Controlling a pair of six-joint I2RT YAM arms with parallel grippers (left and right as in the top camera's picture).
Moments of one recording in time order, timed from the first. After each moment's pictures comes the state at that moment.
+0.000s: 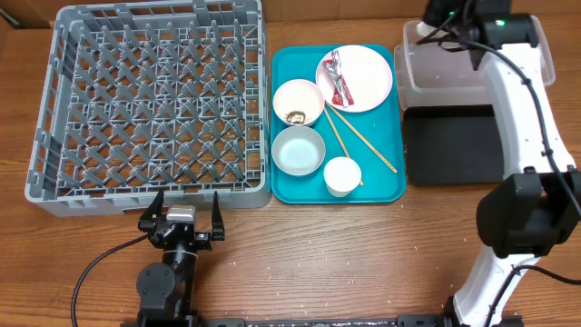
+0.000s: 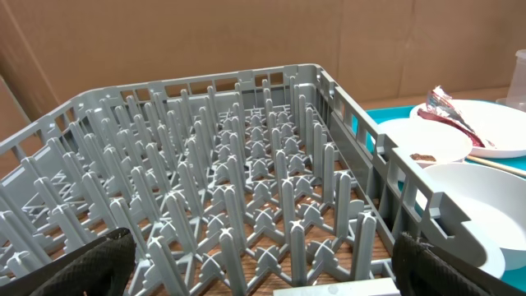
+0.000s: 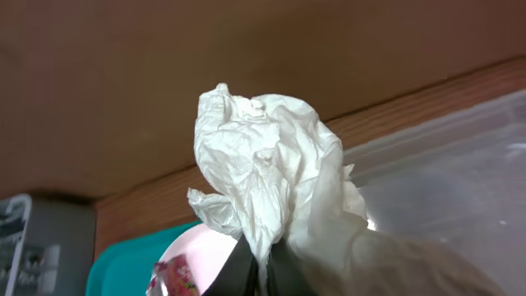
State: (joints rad) left arm -0.04 0.02 0.01 -0.08 -0.02 0.08; right arm 0.01 2.05 2.03 -0.65 0.00 0.41
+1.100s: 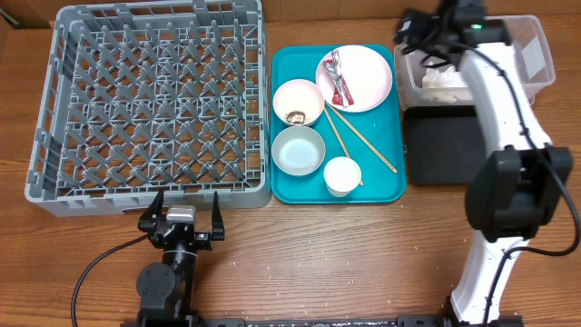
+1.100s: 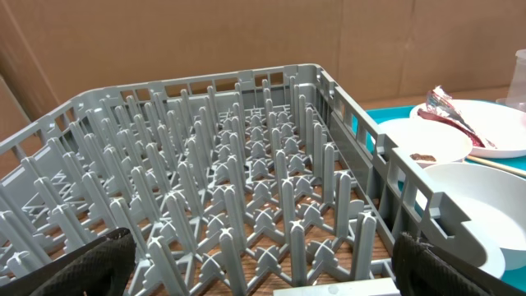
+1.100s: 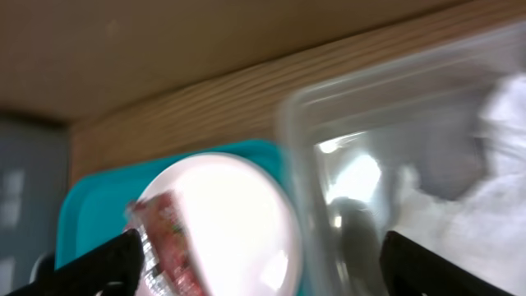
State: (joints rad) left arm -0.04 0.02 0.01 -0.08 -0.02 0.08; right arm 0.08 2.16 2.02 -0.71 -0.12 0.30
